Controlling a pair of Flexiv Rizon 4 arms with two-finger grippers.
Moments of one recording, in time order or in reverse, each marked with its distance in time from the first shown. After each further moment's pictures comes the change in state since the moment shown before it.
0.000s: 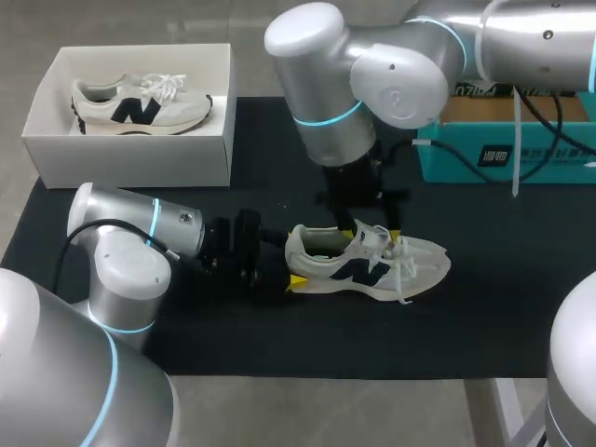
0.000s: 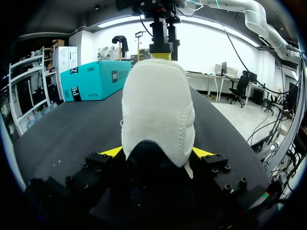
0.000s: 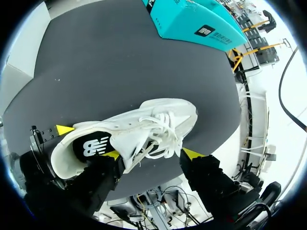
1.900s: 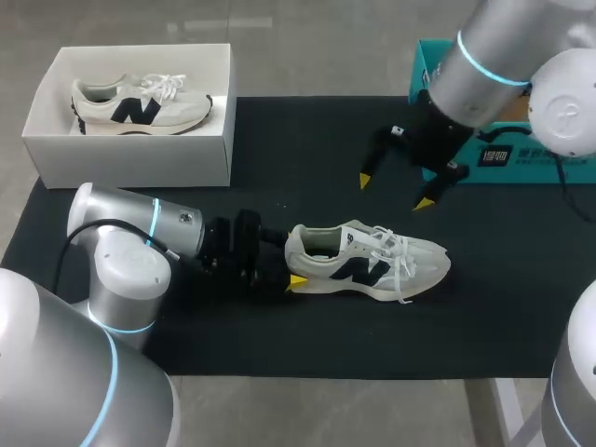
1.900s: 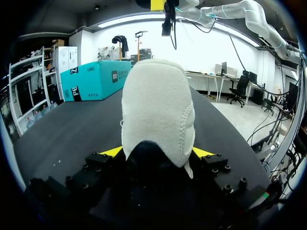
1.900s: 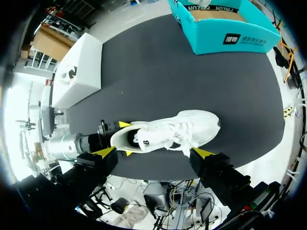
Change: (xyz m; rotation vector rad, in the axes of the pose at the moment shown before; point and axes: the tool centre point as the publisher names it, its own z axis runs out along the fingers) left arm 0.000 0.000 0.000 0.000 0.000 0.000; right arm -0.030 0.018 -0.078 0.000 0.644 -0.093
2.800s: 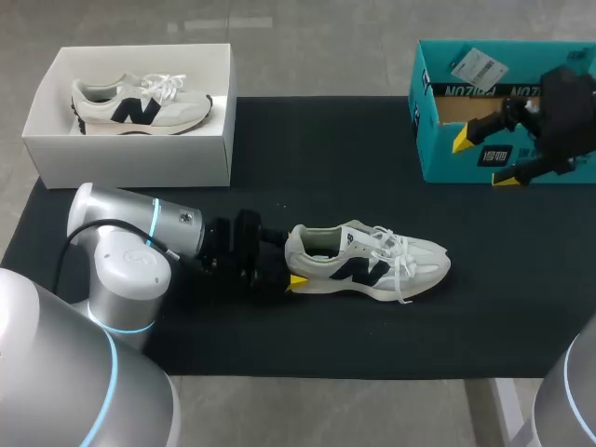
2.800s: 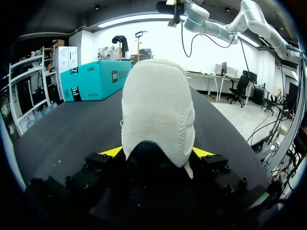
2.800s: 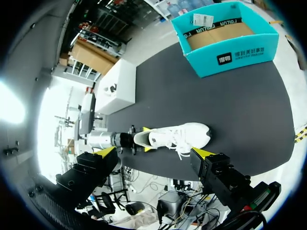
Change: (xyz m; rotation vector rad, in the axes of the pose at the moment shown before) left arm 0.000 0.000 0.000 0.000 0.000 0.000; right arm -0.071 0.000 -0.116 -0.145 0.392 -0.078
